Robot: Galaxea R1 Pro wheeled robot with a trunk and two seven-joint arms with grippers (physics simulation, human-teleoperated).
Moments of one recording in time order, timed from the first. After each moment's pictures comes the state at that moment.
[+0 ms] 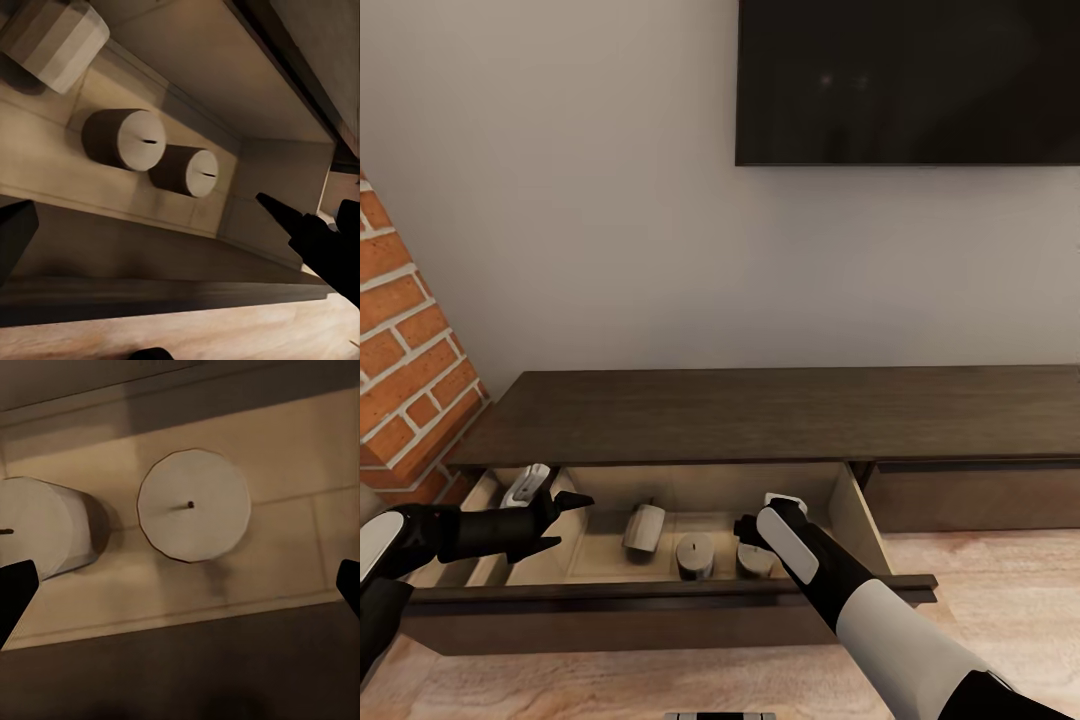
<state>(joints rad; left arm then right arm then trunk) -0.39 0.43 0.01 -1.56 1.91 0.99 0.80 -0.77 0.10 0.60 -0.76 -1.02 0.58 -0.72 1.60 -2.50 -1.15</state>
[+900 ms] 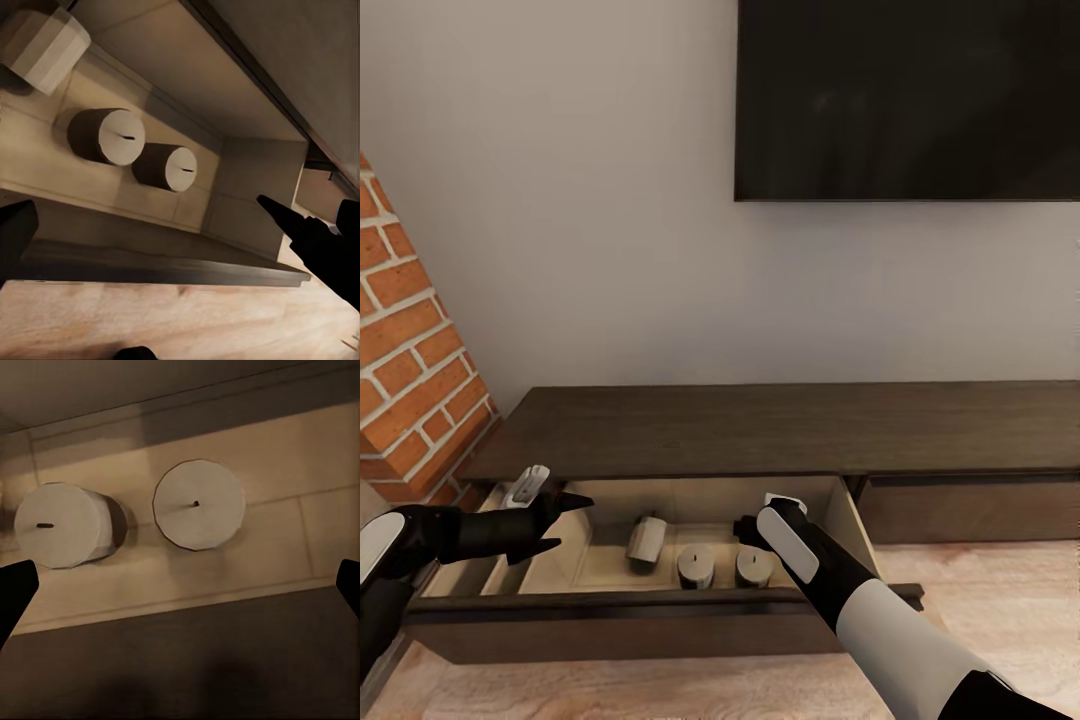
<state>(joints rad) -0.39 0.43 0.01 -1.55 1.92 0.99 0.80 -0.77 0.10 0.60 -0.76 -1.03 0.59 -0.73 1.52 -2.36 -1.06</state>
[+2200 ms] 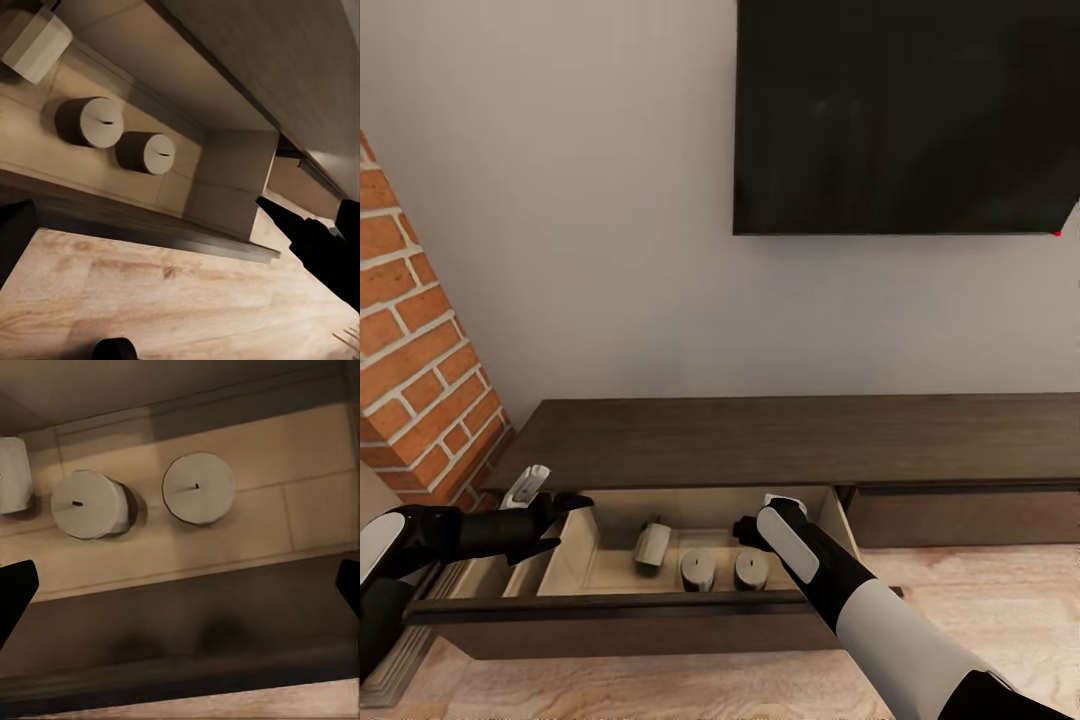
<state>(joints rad) -0.39 0.43 0.01 -1.55 1.92 0.98 0.80 -0.77 0.10 0.60 -0.76 -1.03 0.60 -0.73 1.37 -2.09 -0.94</state>
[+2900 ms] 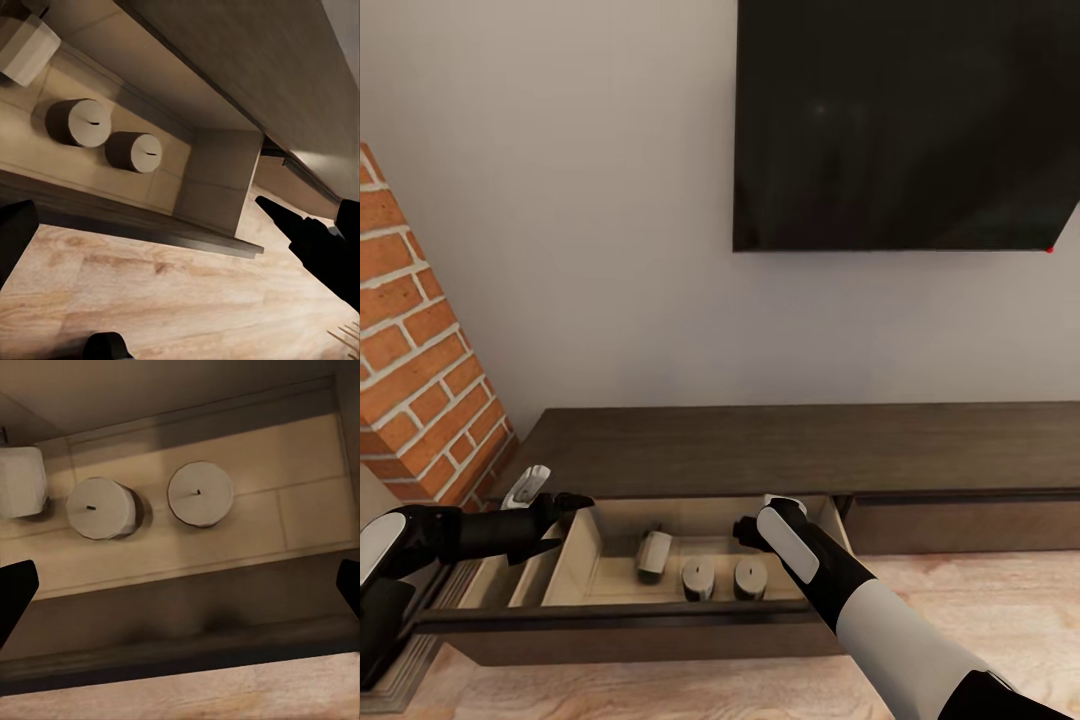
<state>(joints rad) -0.39 0.42 0.01 -1.55 1.92 0.98 0.80 -0.77 0.10 0.60 -0.76 -1.03 0.60 -0.73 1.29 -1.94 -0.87</state>
